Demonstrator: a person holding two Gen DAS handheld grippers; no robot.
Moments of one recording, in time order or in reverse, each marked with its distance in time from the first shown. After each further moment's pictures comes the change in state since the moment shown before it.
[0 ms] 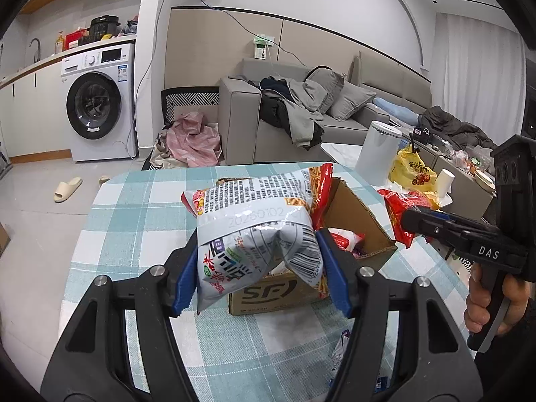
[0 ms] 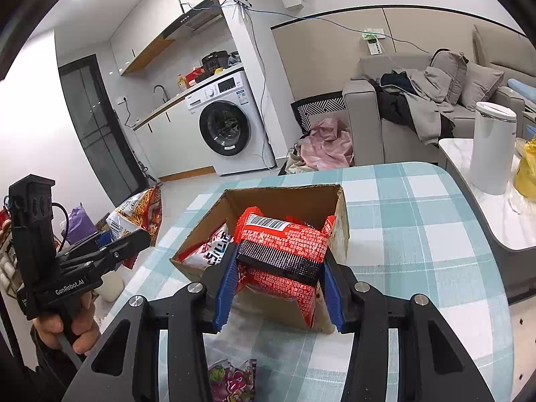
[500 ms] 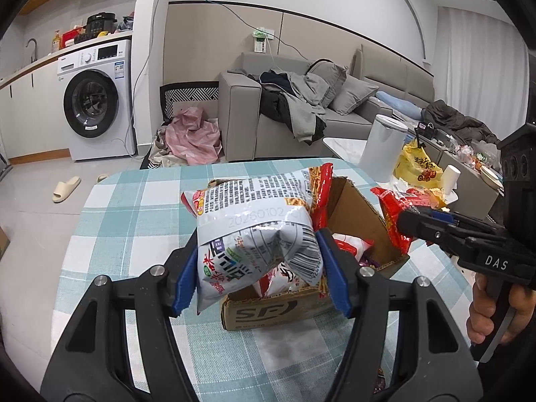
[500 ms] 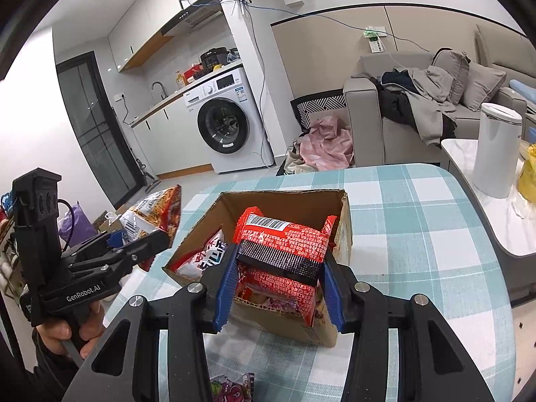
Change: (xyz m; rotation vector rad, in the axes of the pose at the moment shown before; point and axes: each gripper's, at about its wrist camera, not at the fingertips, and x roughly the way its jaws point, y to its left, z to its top) left arm 0.049 -0.005 0.012 0.015 0.028 0.014; right arm 0.022 0.001 0.012 -0.008 0.020 -0.005
